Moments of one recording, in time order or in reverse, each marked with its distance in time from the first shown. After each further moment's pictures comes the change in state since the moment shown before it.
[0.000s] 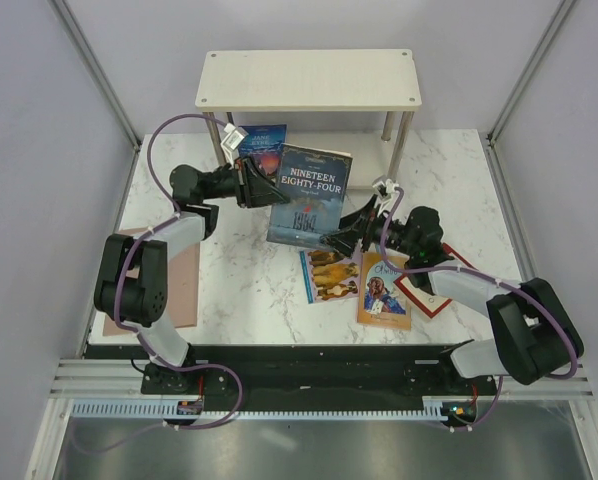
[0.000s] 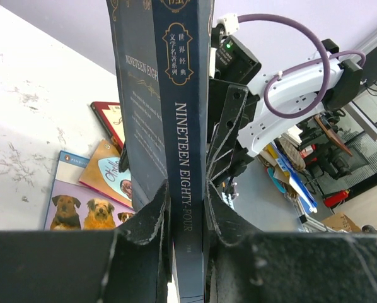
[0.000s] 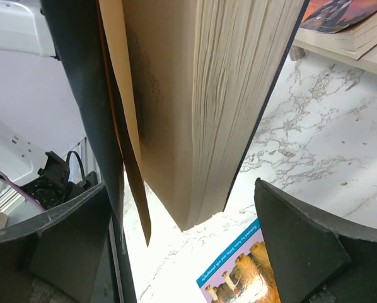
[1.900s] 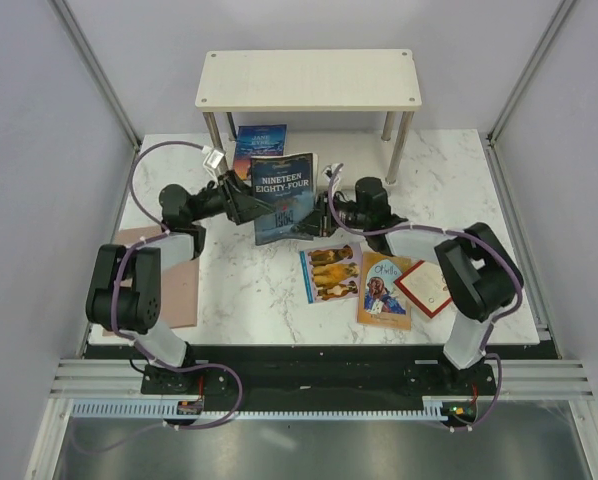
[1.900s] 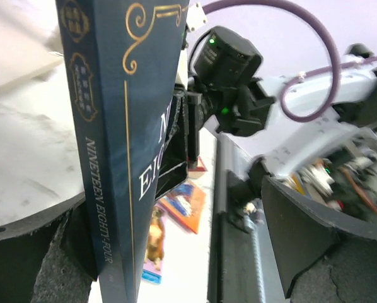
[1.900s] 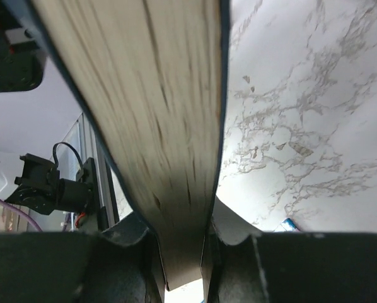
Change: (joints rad) left arm 0.082 -0.043 -0.182 0.005 -0.107 0.064; right arm 0.092 0.397 0.385 -0.261 -0.006 -0.018
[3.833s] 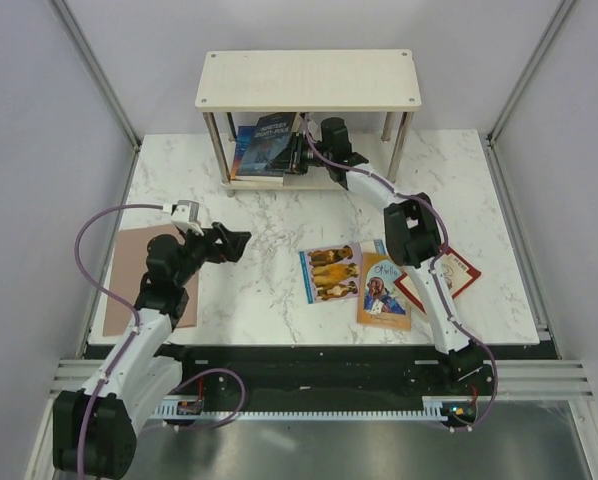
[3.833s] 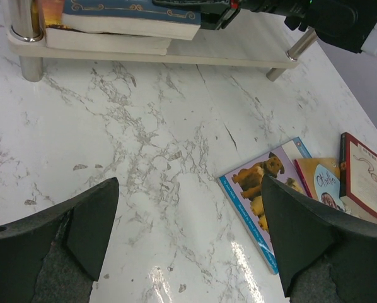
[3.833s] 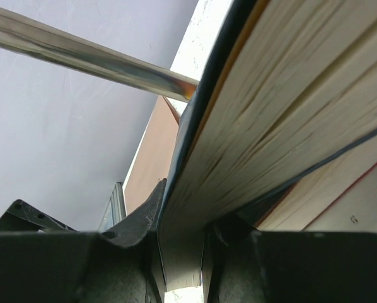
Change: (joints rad) left arm -0.010 -0.840 -0.429 -0.984 -0.866 0.750; right arm -0.051 0.814 1.272 -0.478 -0.068 0.278
